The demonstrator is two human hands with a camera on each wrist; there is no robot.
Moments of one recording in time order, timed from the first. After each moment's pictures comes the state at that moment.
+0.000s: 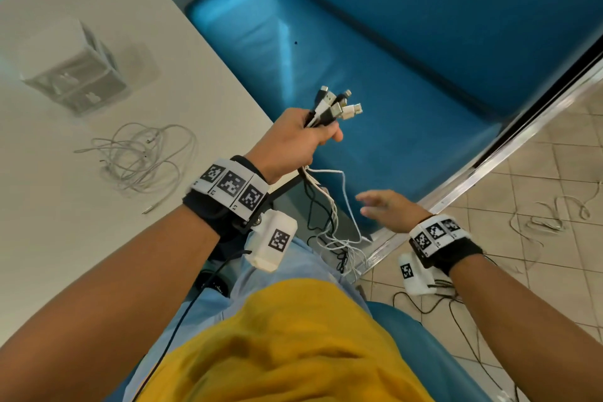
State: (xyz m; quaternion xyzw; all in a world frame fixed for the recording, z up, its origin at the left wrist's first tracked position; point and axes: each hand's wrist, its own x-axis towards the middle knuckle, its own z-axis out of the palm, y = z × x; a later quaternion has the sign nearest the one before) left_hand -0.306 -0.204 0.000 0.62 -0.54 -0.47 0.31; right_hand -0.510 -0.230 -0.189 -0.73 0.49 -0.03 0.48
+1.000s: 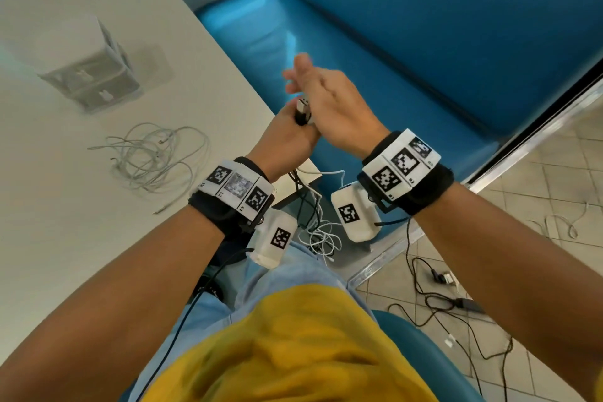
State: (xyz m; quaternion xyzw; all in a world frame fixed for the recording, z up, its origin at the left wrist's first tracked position) left_hand -0.286 -0.202 0.014 0.65 -0.53 -0.39 0.39; right_hand -0.378 -0.247 0.028 -0.71 0.41 -0.34 0.45
